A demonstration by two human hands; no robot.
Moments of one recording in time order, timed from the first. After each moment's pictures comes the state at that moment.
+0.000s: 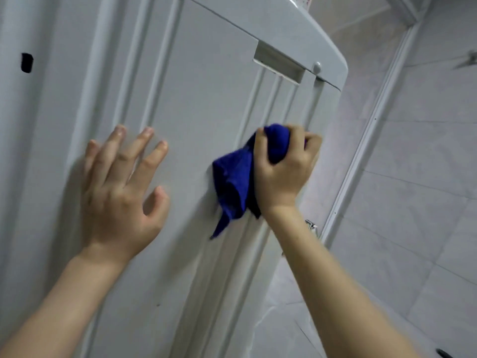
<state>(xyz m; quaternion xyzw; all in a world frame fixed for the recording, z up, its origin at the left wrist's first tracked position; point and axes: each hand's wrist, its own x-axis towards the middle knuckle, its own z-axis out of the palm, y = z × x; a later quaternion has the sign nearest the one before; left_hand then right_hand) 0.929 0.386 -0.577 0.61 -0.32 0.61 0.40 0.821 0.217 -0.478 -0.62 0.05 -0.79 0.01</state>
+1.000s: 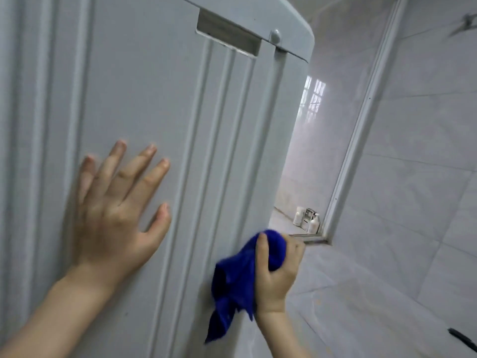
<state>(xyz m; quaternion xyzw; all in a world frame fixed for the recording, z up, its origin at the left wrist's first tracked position) 0.902 0.345 -0.585 0.62 -0.38 0.59 0.35 0.766 0.138 -0.656 -0.63 0.12 -0.74 0.20</state>
